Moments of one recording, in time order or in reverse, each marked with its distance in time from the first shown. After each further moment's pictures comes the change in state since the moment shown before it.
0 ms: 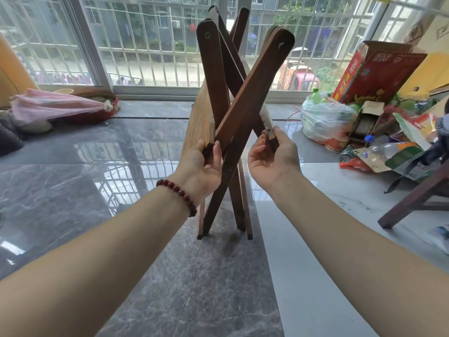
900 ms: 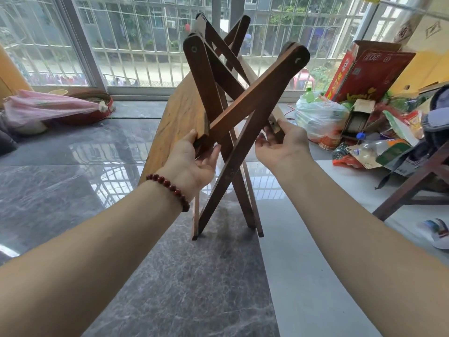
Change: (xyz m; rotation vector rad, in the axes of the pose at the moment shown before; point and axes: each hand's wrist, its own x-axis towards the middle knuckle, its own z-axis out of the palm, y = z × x) left_hand -0.026 -0.003 0.010 0.166 0.015 0.086; right_hand -0.012 -0.027 0.016 -0.093 0.022 -0.148
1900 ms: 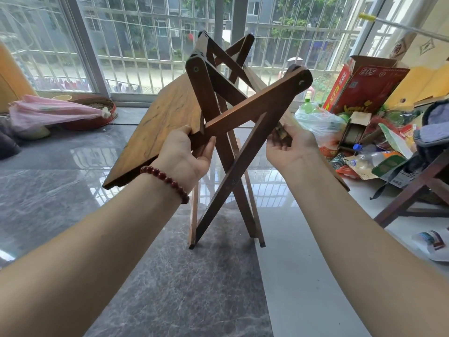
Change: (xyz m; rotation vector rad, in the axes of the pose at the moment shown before) left_hand -0.030 0.017 0.024 -0.010 0.035 0.122; right_hand -0.018 -0.021 0.014 0.086 0.025 -0.018
